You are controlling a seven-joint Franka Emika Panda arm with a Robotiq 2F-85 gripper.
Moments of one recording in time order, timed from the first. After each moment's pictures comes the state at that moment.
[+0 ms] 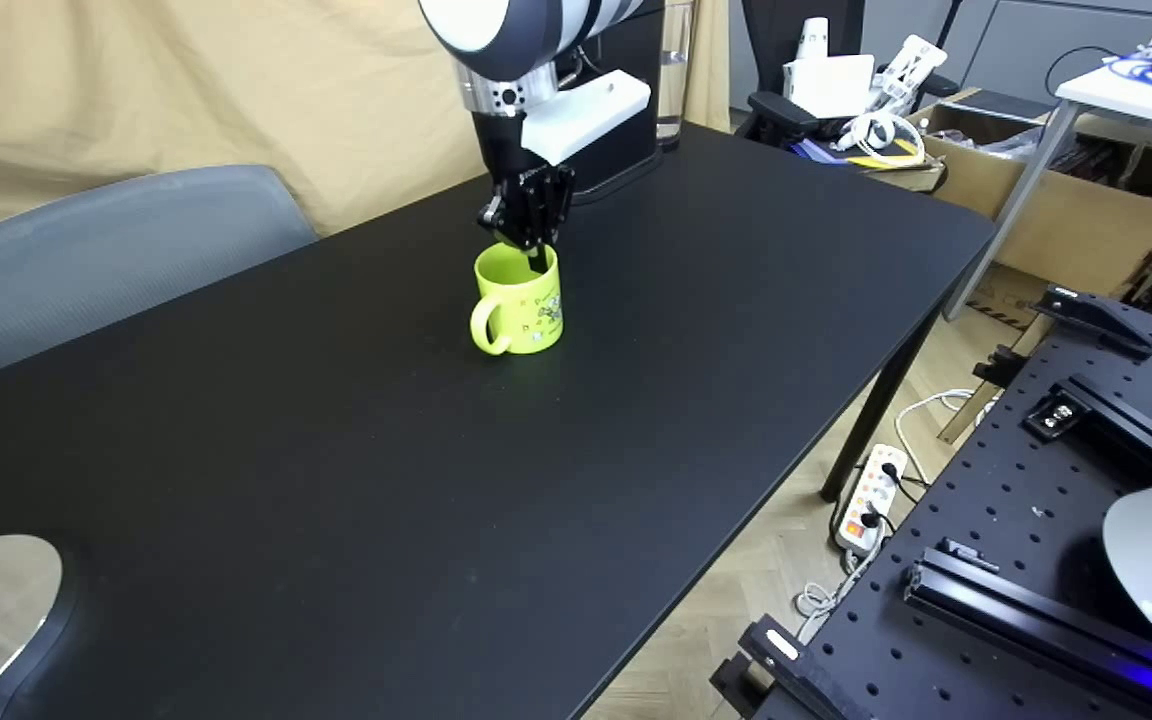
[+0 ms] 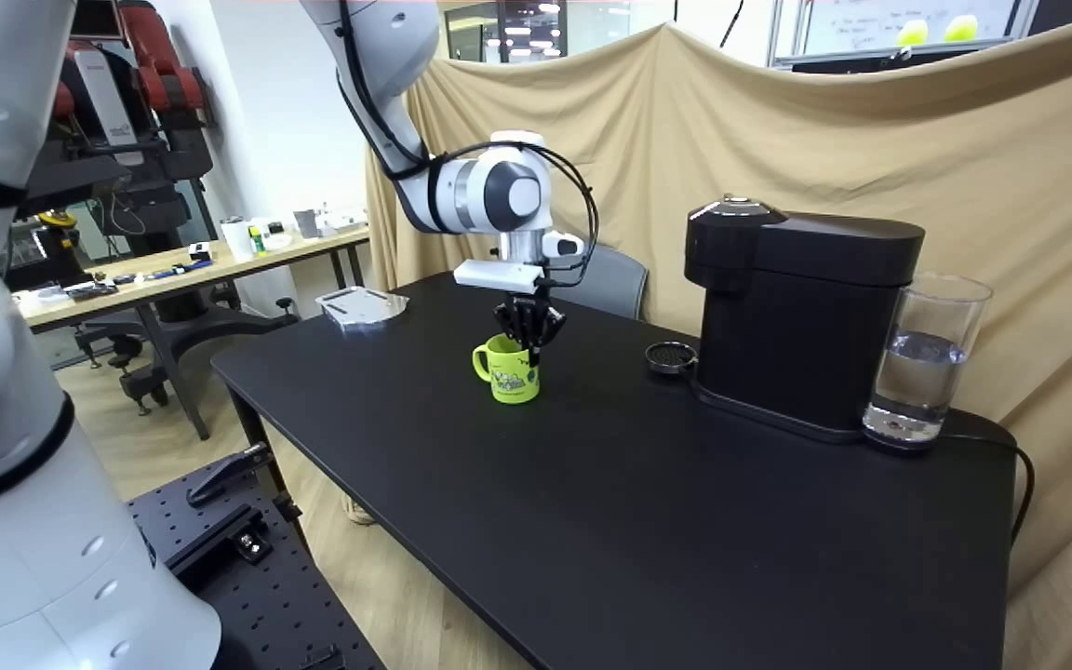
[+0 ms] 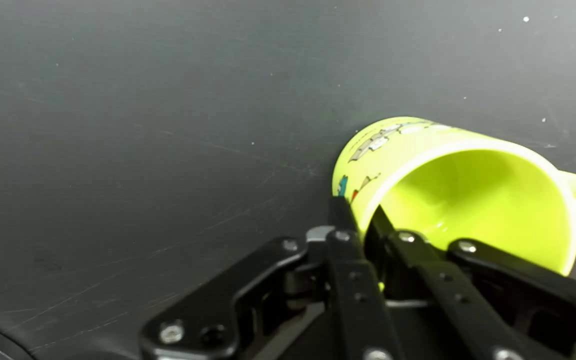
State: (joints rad) arm 0.13 0.53 0.05 -2.00 -0.11 2.48 0.05
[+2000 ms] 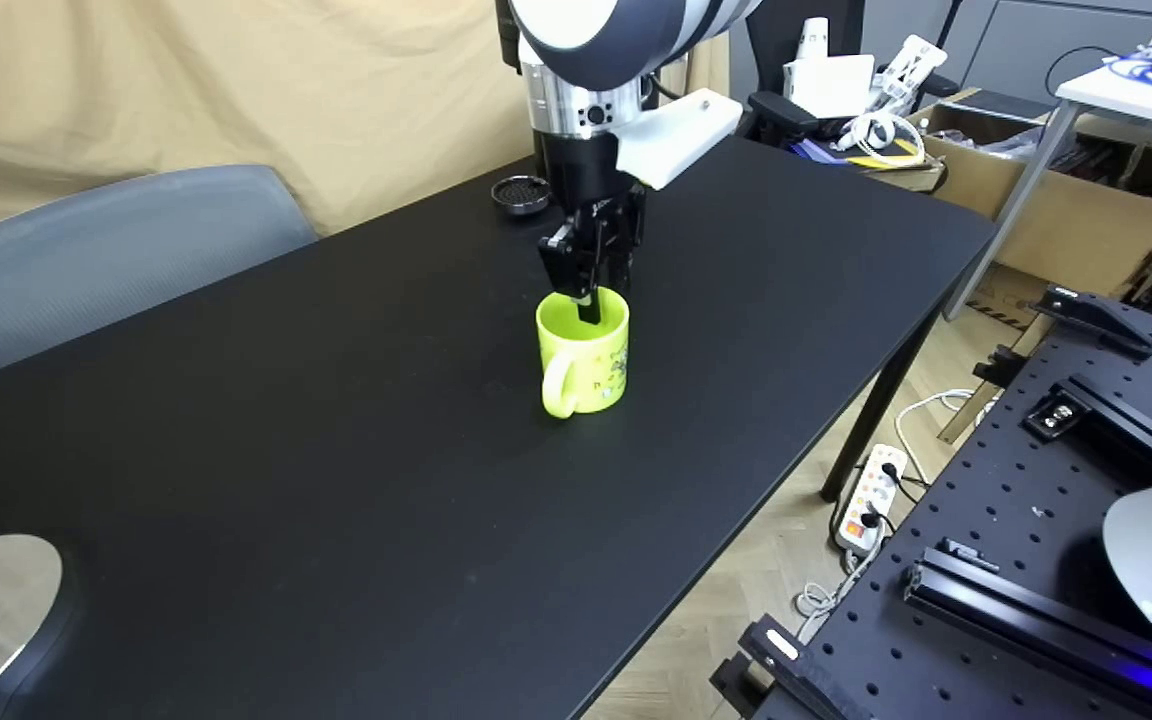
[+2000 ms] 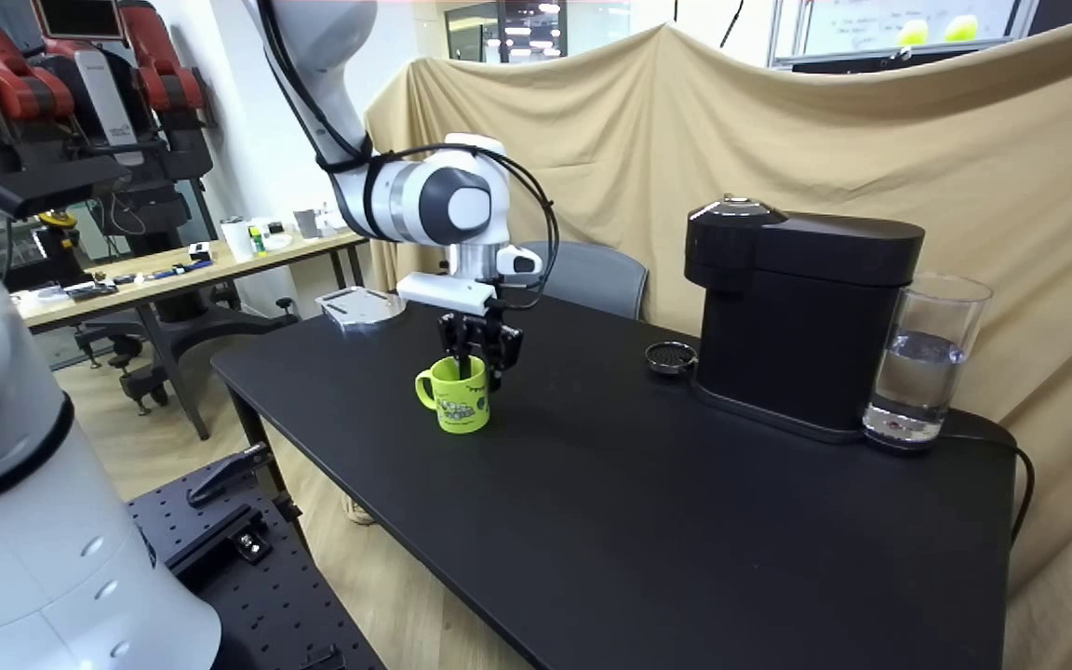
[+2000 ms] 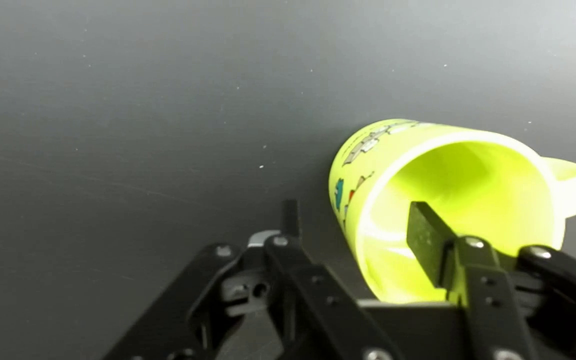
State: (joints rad) arm 0.12 0.32 0.08 -2.34 -0.01 2.57 -0.06
